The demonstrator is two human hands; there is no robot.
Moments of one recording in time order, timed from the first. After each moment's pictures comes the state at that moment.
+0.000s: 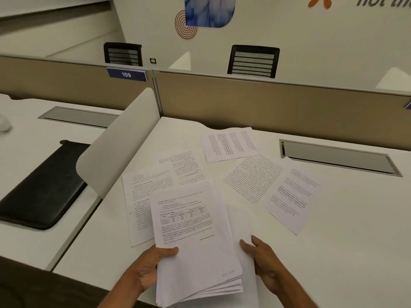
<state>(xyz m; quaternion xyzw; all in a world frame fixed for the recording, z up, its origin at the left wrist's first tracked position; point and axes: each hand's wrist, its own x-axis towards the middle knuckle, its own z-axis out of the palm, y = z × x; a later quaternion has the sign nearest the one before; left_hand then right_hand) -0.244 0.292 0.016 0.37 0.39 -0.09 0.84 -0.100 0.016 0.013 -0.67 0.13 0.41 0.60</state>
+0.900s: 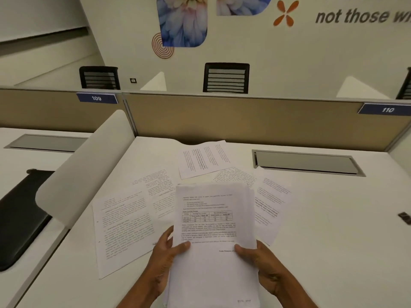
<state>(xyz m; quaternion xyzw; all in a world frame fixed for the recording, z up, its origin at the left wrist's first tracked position) -0.156 0.207 0.057 0.55 0.31 -0.01 0.77 -0.056 -0.041 0.050 -0.60 0.05 0.39 0.69</state>
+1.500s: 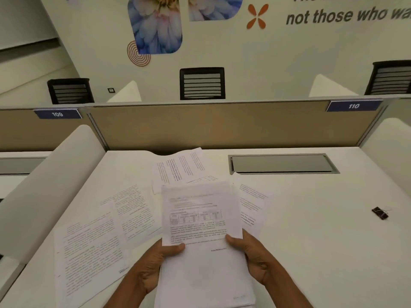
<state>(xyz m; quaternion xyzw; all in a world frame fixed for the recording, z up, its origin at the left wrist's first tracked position) -0.079 0.172 0.071 0.46 0.25 -0.16 0.84 0.015 -0.081 0.053 -0.51 0.04 0.39 0.77</state>
